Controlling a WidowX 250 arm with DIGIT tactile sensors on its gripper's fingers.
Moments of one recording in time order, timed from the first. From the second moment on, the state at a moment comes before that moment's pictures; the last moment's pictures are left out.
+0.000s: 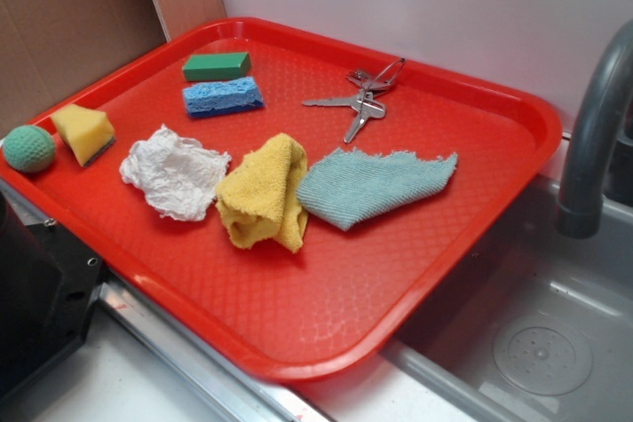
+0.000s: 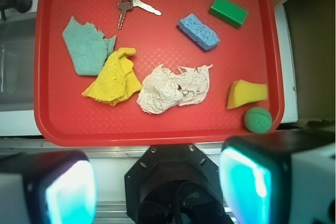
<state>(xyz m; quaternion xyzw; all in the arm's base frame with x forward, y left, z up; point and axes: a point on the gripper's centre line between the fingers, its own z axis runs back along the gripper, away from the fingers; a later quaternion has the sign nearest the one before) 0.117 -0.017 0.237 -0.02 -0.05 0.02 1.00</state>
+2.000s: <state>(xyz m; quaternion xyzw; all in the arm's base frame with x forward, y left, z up) 0.181 -0.083 0.033 -0.01 0.01 -0.12 0.99</state>
